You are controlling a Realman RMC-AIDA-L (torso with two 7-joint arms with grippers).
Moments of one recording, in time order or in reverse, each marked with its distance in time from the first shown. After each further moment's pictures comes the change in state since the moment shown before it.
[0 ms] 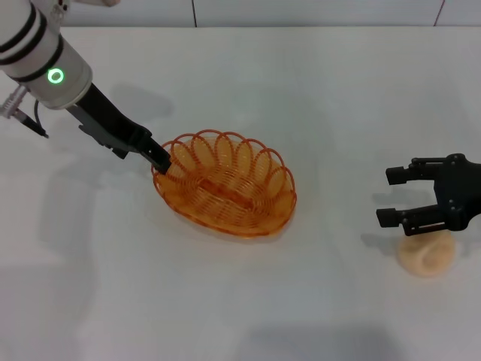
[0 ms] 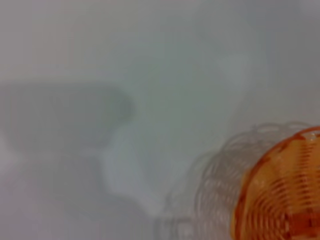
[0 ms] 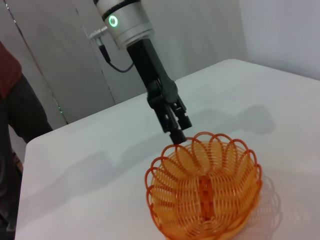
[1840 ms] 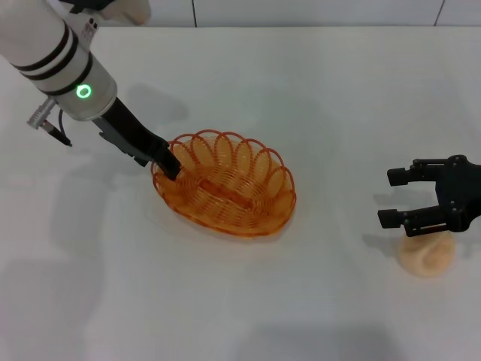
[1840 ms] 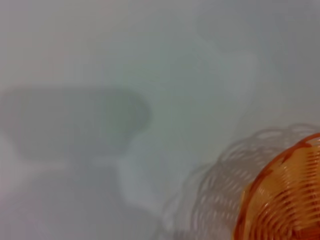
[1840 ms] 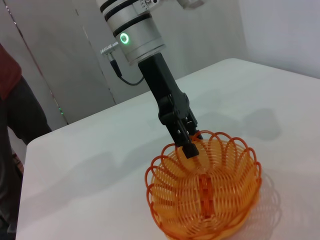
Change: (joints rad) left arm -0.032 -0.016 0.068 -0.110 -0.022 -0.122 0.020; right arm 0.000 -0.003 0.005 0.010 0.000 -0.001 -0.005
